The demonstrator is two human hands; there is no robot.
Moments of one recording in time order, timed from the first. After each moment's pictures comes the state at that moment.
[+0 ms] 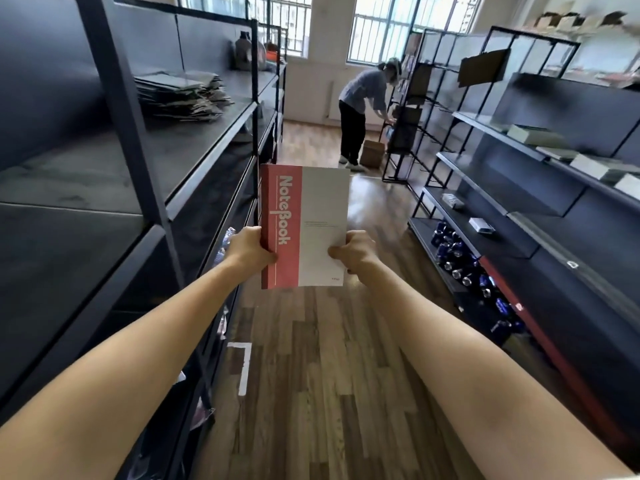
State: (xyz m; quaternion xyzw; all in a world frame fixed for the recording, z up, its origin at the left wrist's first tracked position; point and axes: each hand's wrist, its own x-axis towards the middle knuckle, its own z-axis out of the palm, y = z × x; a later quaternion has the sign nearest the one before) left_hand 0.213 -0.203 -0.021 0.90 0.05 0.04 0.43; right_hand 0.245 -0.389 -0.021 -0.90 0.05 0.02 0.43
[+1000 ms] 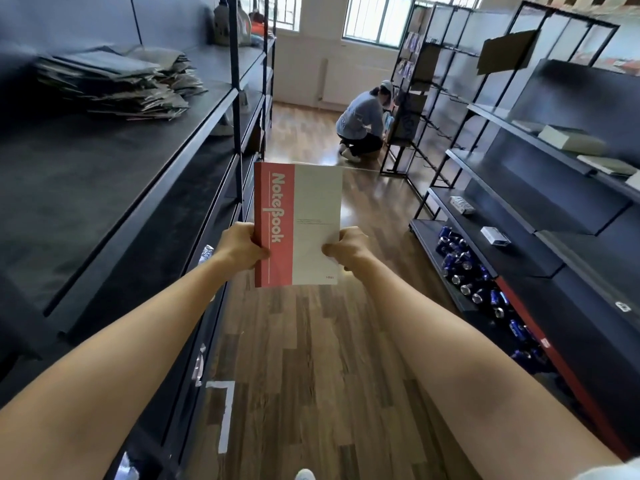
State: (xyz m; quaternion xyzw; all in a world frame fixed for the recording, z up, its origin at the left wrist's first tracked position) left_hand 0.497 -0.177 -0.050 0.88 0.04 -0.01 0.46; right_hand 0.528 -0.373 -0.051 -0.90 0.08 0.07 0.41
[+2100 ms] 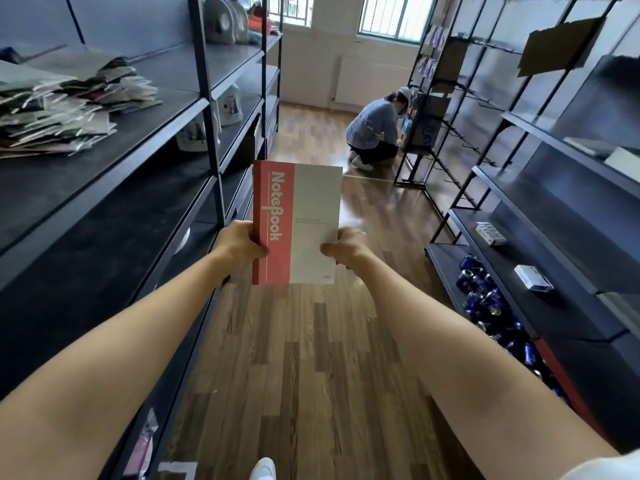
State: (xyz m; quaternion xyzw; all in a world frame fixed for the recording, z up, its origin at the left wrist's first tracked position) left_hand 0.815 -0.261 -0.059 0.90 0.06 -0.01 0.44; right_hand 0.865 -0.455 -0.071 -0.91 0.03 0.09 0.39
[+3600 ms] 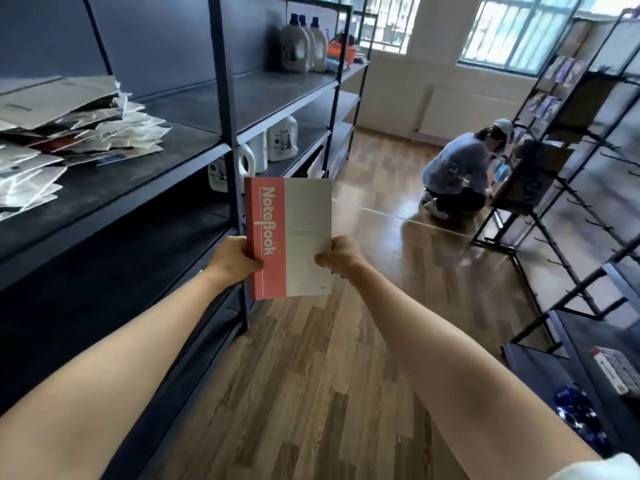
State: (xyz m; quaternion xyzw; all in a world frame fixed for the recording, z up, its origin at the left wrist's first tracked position) left_hand 1.160 -0.239 -0.071 0.88 0.21 0.07 0.42; right_hand 1.265 -0.405 -0.068 -0.91 -0.11 0.18 0.35
